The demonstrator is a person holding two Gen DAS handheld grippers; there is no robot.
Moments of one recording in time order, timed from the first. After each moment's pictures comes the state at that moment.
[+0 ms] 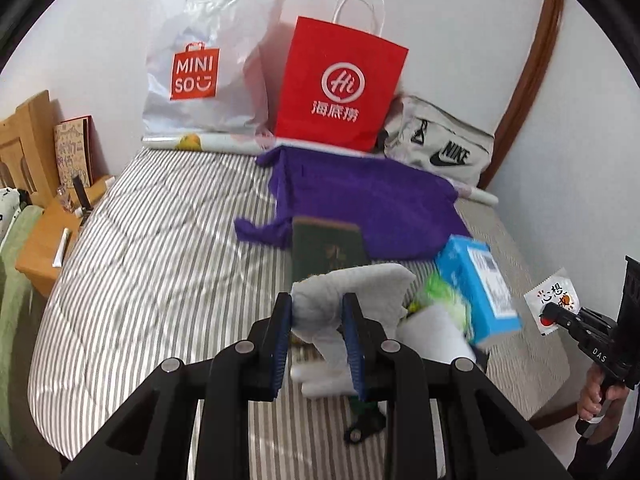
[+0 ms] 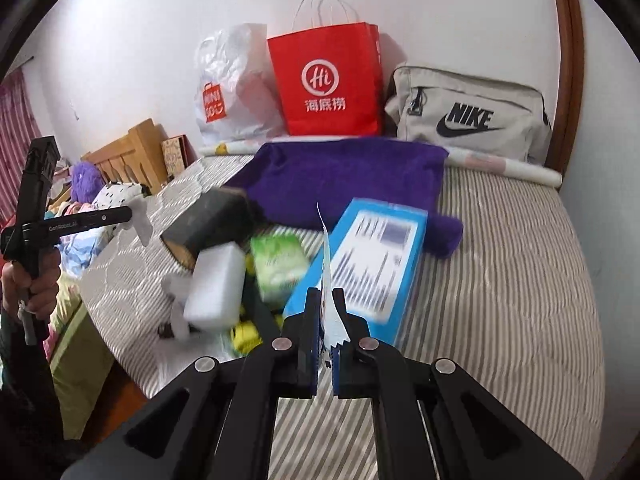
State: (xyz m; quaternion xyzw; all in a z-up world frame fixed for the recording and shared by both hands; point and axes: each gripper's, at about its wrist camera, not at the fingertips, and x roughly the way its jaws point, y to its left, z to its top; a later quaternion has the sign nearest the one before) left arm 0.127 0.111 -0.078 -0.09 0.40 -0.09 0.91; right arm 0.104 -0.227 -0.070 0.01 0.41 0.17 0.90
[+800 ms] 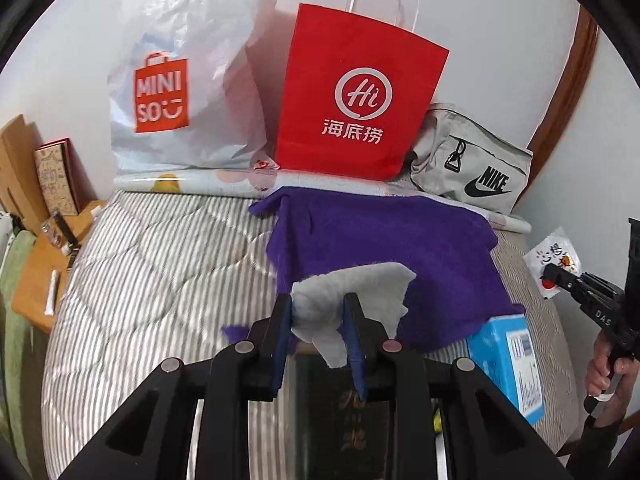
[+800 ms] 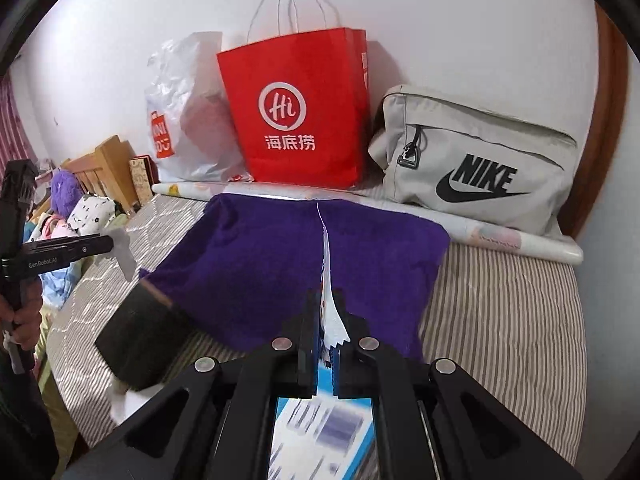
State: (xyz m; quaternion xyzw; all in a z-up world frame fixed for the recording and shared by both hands) left arm 0.270 0.097 -0.070 -0.07 0.43 -0.07 0.90; right arm 0.277 -0.219 -0.065 -0.02 0.41 0.16 0.90
